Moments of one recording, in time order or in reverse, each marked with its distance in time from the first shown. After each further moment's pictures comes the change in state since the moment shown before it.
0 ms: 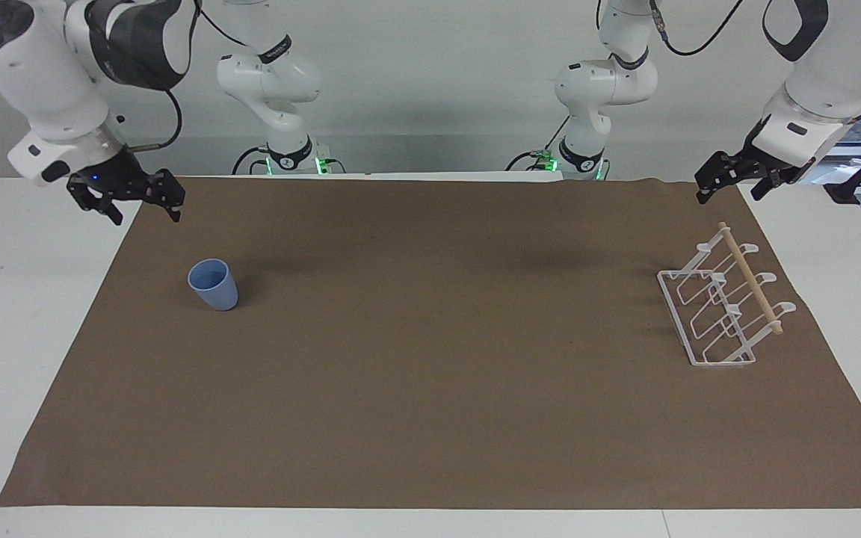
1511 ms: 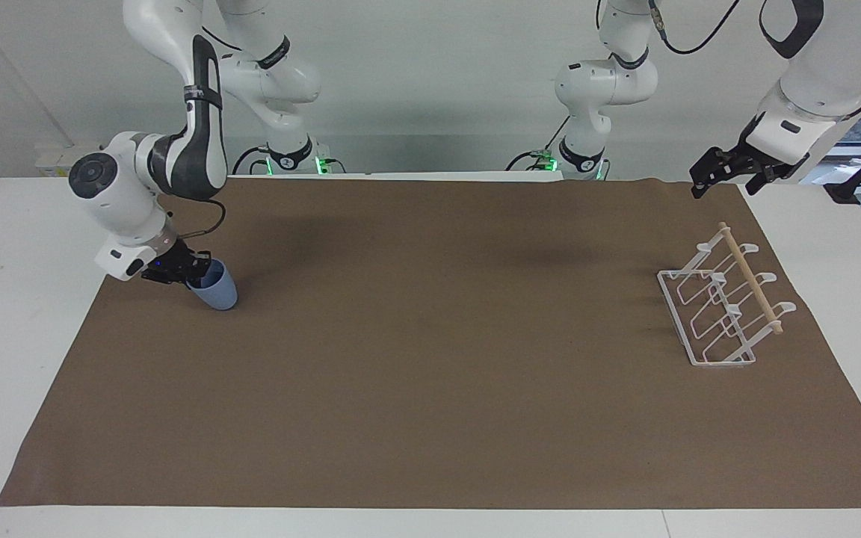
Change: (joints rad) left arm 0.000 -0.006 -0.010 0.001 0.000 -0.037 -0.014; right arm -0.020 0.131 0.012 -0.238 0.006 0.309 -0.091
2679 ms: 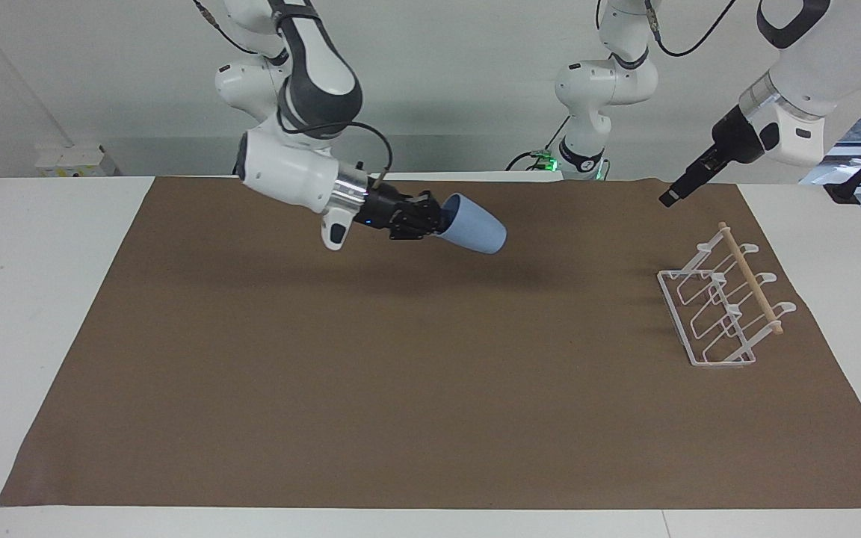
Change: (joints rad) left arm -0.006 -0.001 -0.016 0.003 -0.335 -0.002 -0.919; right arm 0.703 0.014 0.022 0.202 1.340 0.131 0.387
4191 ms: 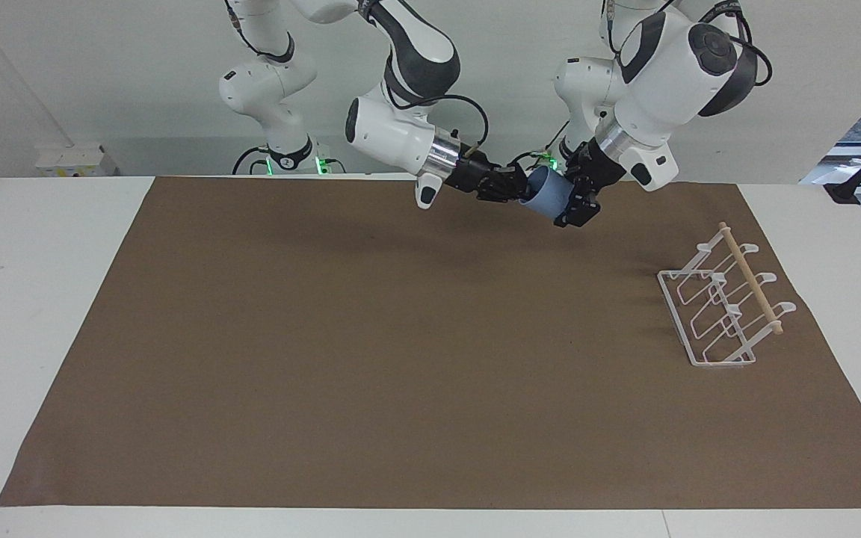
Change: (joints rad) left arm -0.274 -0.081 -0.024 -0.309 -0.022 0.322 -0.703; right arm 0.237 0.020 -0.007 0.005 0.187 0.254 0.154
